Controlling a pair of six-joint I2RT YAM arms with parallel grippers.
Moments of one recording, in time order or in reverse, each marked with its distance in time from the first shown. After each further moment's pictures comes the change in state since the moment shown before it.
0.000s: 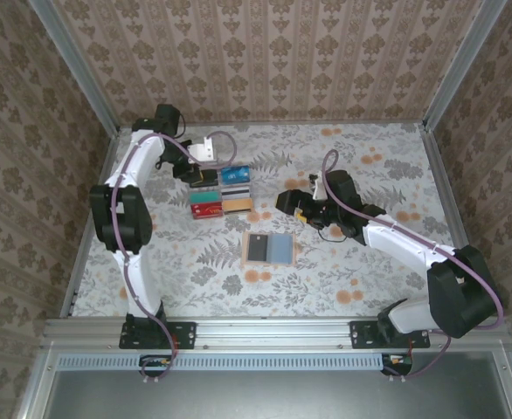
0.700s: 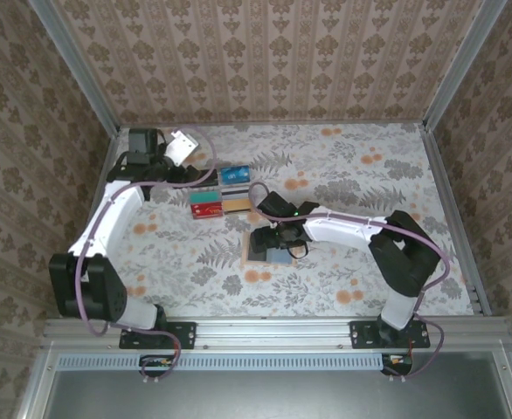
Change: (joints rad) left arm -0.008 -0.617 -0.656 0.611 -0.114 -0.758; right arm 0.332 0.402 0.324 -0.477 0.418 -0.246
